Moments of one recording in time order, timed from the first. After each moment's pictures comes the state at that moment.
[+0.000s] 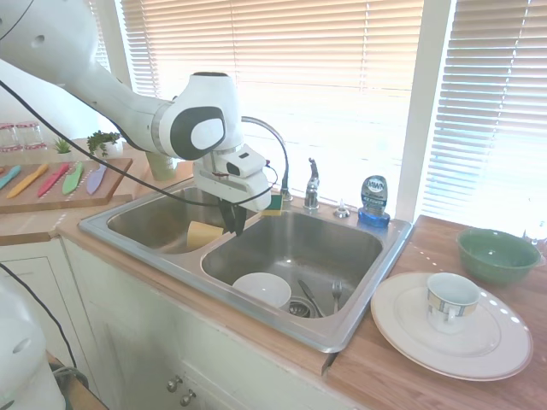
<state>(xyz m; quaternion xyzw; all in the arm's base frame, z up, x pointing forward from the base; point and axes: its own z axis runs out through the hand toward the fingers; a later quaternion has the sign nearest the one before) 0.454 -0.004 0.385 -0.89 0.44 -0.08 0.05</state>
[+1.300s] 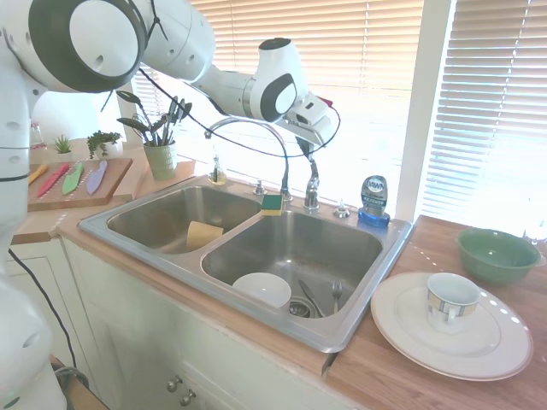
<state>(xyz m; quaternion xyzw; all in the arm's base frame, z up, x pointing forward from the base) 0.696 -0.026 0.461 -0.82 0.51 -0.23 0.15</state>
